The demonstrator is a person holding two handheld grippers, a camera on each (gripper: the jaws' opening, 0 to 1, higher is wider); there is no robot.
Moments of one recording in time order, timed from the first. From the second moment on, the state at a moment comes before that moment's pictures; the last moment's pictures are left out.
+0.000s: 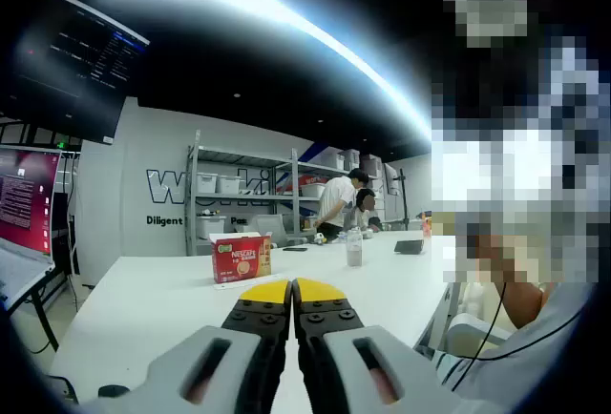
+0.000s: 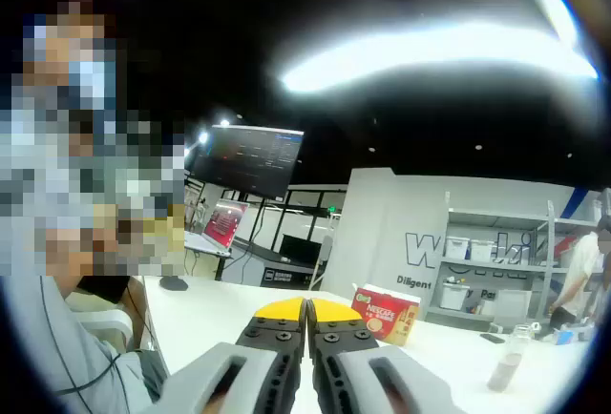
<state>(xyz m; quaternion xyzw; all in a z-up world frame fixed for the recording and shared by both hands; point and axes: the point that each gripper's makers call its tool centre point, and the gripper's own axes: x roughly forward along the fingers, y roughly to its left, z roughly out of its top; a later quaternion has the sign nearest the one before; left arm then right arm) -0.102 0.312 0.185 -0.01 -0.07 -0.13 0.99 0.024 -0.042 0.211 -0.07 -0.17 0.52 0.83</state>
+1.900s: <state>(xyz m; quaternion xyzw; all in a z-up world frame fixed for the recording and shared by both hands) 0.081 0.302 0.202 -0.04 -0.04 -0.18 0.98 0.122 -0.028 0.186 -0.04 -0.12 0.52 0.85</state>
